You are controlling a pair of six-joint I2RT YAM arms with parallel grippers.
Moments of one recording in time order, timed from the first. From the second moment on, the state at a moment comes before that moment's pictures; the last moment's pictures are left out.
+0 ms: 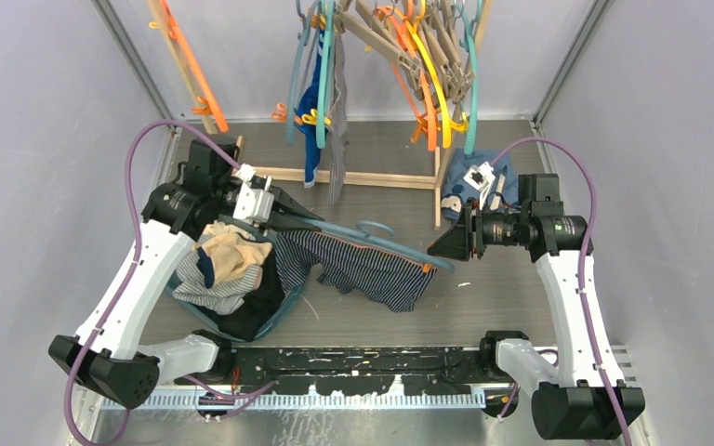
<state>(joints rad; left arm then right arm) -0.38 1.18 1.37 -0.82 1.37 1.02 -0.01 0.98 1.09 -1.05 -1.14 -0.21</state>
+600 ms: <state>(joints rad) -0.38 1.17 1.32 -0.70 1.40 0.90 -0.01 1.00 1.11 -1.06 -1.11 -0.23</state>
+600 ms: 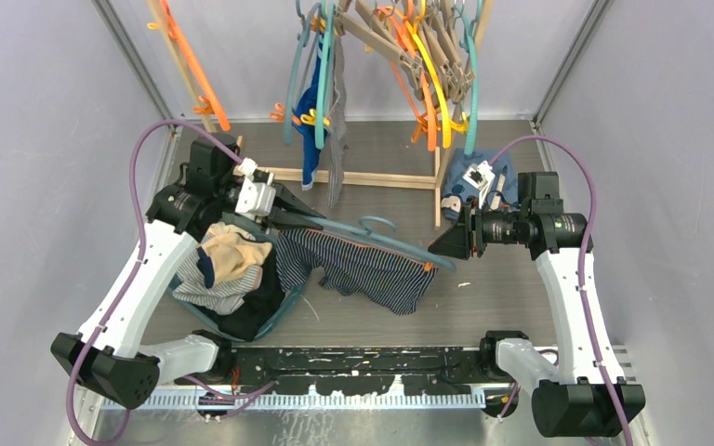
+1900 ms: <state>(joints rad) -0.38 1.18 1.32 -0.50 1.36 0.65 -0.02 1.00 1.13 -1.07 -1.12 -0.27</state>
